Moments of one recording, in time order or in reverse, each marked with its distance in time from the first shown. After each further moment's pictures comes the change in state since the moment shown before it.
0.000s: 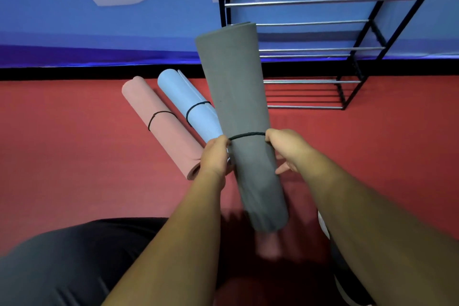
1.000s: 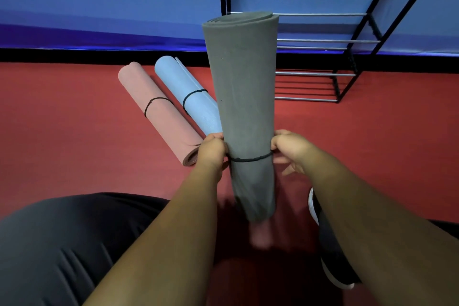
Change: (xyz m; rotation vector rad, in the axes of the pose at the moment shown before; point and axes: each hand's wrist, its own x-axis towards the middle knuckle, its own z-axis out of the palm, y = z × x) left_hand -0.022 -0.019 -0.006 0.094 -0.010 -0.051; right_hand -0.025 0.036 -0.017 -0.098 -0.066 0.063
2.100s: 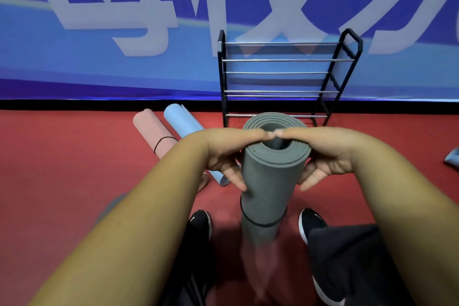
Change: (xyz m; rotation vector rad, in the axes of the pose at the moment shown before) left_hand -0.216 0.135 0.013 0.807 -0.632 0.042; right_hand -0.245 -0.061 -0.080 -0.141 -0.175 -0.158
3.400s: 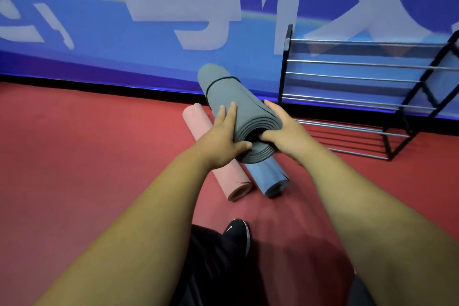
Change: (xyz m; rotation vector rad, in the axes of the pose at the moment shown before) left_hand 0.021 -0.095 -0.153 0.495 0.744 0.207; right_hand 0.202 -0.094 0.119 -0.065 0.151 -0.606
